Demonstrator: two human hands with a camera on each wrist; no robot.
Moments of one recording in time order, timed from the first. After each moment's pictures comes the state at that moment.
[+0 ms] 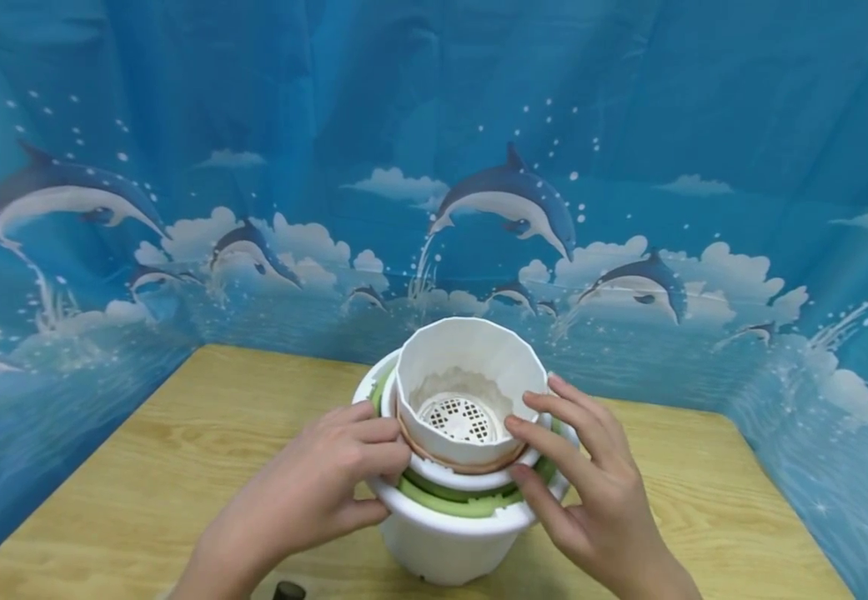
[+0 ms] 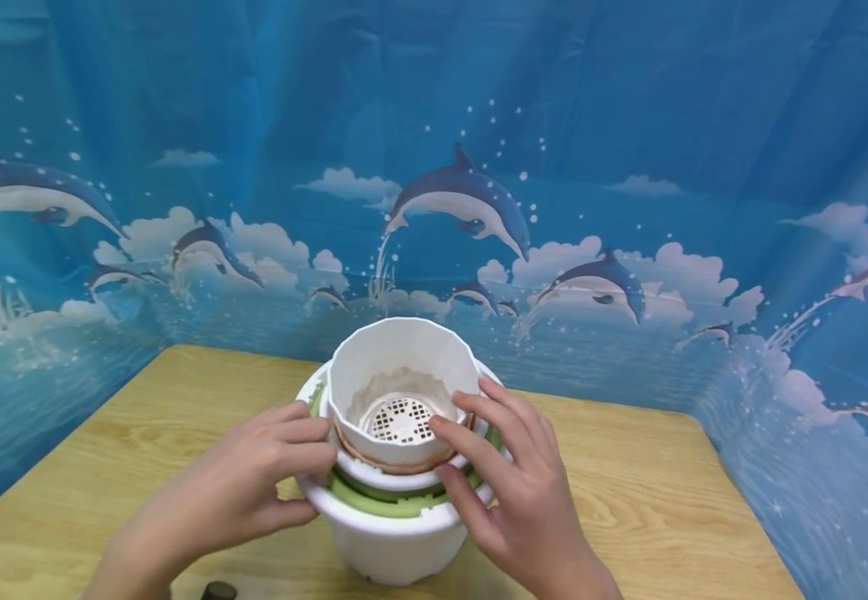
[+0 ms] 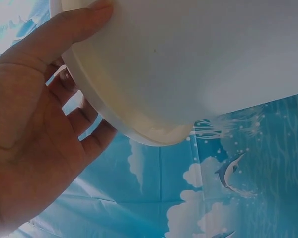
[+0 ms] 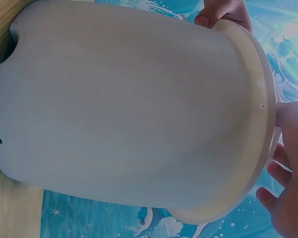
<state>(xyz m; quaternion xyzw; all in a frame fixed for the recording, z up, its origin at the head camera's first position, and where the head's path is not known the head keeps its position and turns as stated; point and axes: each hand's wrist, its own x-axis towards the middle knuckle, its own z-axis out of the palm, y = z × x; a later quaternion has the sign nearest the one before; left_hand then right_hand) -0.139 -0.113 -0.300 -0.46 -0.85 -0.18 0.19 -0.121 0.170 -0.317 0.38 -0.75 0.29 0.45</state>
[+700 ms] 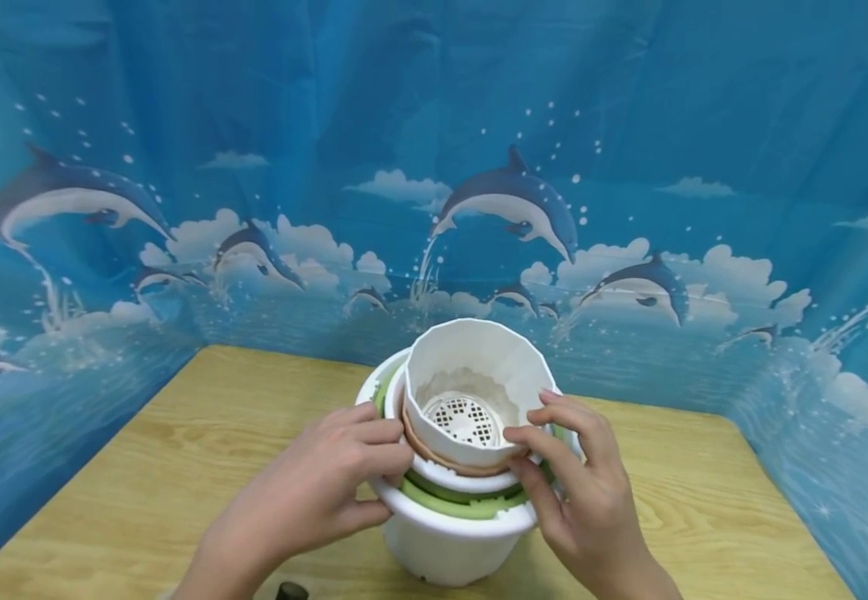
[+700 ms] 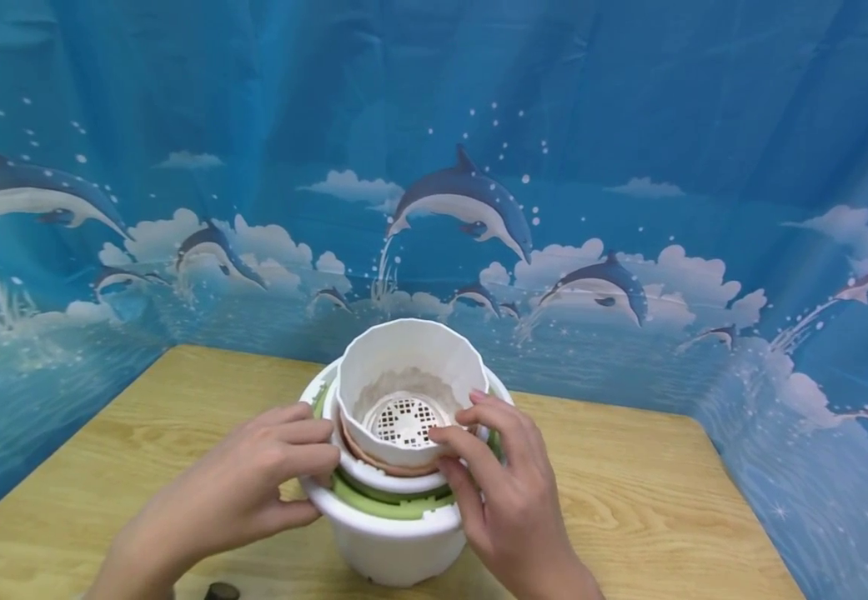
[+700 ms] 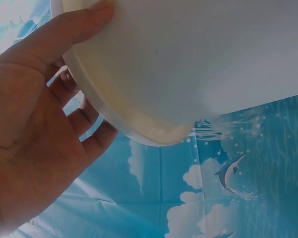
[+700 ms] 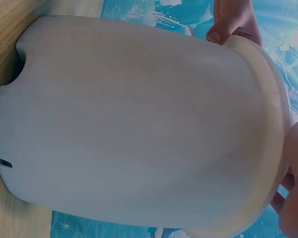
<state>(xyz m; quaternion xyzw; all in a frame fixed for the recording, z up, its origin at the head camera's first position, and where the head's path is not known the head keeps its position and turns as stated) -0.138 -0.114 -0.298 -0.45 -0.86 -0.18 0.17 -0.122 0.155 -0.322 0.37 -0.73 0.28 0.50</state>
